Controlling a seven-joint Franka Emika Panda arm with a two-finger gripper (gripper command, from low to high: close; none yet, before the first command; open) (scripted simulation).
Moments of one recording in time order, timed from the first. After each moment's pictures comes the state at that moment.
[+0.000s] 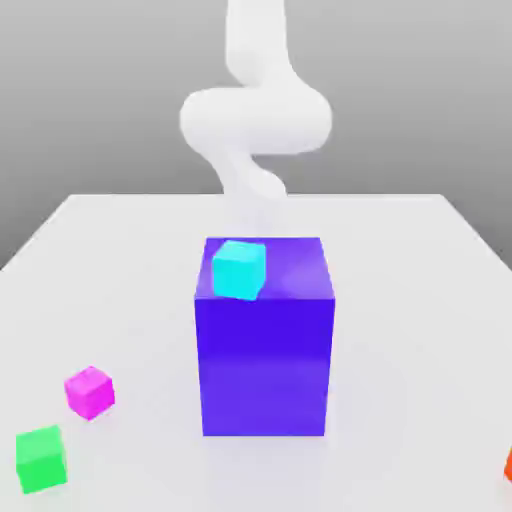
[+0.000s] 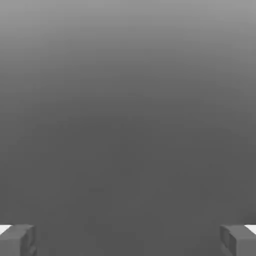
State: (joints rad) arm 0.01 -0.71 -0.07 -2.34 0.04 2.35 0.77
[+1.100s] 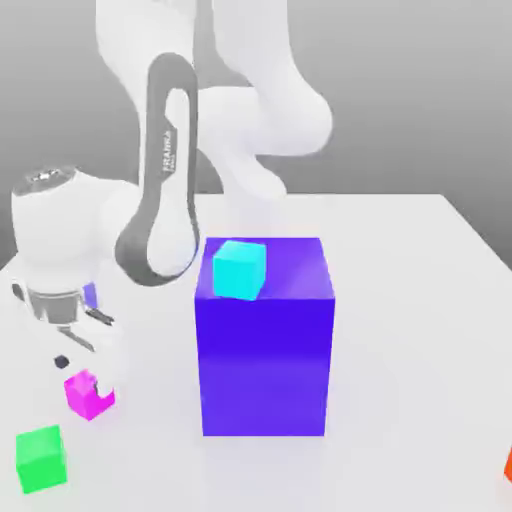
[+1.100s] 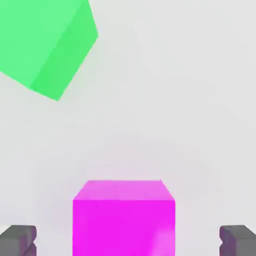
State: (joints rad) arm -0.28 0.31 -0.26 -2.67 0.42 2.96 0.48
